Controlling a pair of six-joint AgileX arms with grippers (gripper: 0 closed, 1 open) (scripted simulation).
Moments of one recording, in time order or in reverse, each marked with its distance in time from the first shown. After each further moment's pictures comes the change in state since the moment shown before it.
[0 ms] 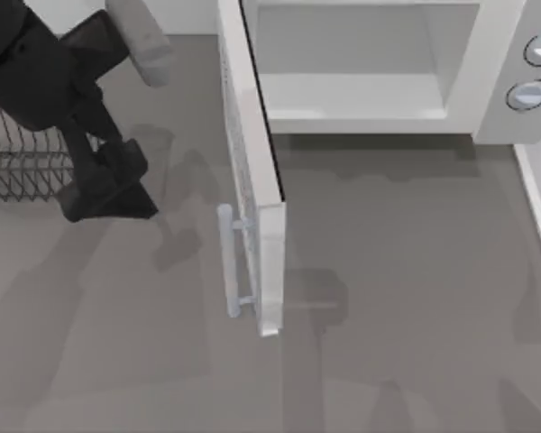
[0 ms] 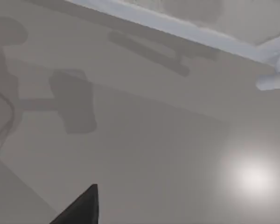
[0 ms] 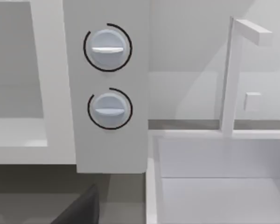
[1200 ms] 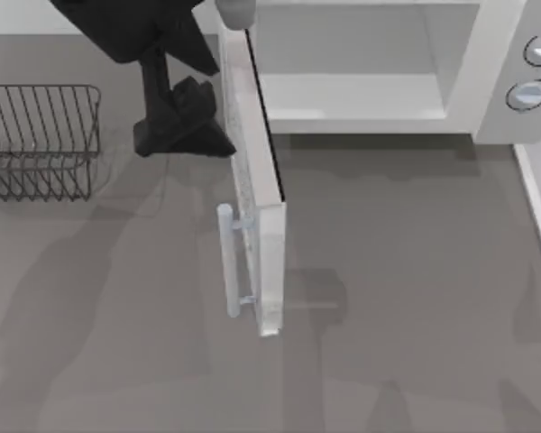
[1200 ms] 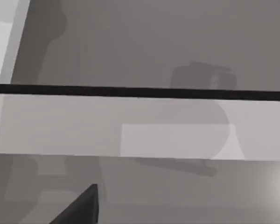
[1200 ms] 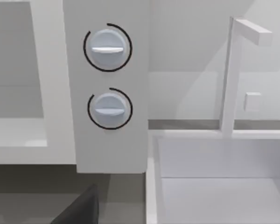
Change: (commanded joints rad) left arm -0.095 0.205 0.296 0.011 0.088 0.149; right arm 0.000 0.000 0.000 0.000 0.000 0.000
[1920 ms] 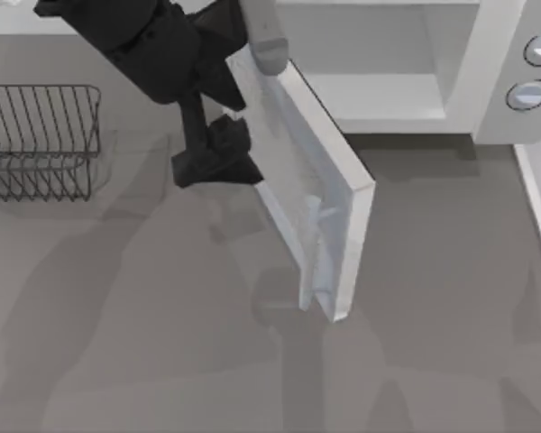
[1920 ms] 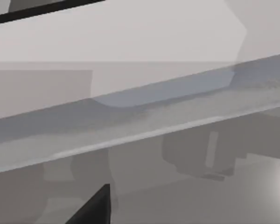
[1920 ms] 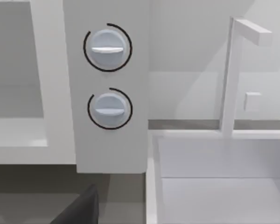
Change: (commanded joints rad) left arm -0.050 -0.002 -0.156 0.174 -0.016 -0.051; right arm 0.000 0.000 0.000 0.000 0.000 0.000
